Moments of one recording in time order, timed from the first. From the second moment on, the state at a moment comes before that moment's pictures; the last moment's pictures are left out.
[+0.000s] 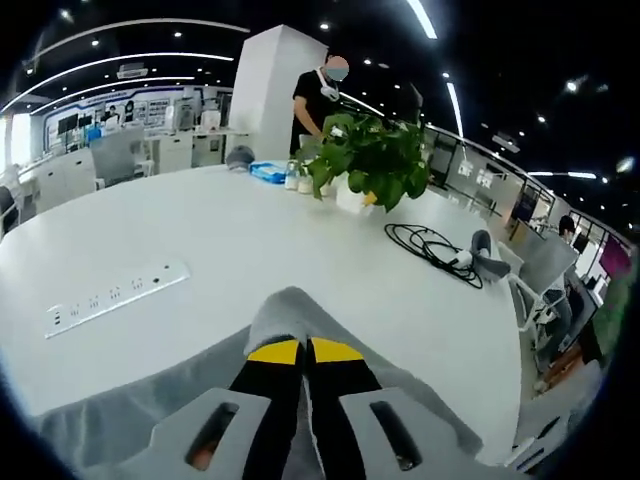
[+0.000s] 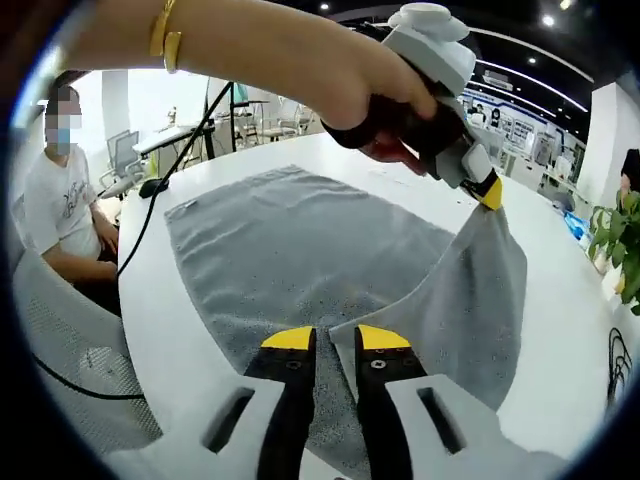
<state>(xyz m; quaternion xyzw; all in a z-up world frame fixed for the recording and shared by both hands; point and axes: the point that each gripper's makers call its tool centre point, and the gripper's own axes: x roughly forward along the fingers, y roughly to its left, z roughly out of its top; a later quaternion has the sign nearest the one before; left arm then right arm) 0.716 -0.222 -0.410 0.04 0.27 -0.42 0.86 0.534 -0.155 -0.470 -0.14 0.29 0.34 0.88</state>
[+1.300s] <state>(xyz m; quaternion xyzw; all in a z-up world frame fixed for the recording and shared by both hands) 0.713 -0.202 -0.421 0.01 0.28 -0.42 0.86 0.549 -0.155 -0.505 -0.11 0.32 0.29 0.90</state>
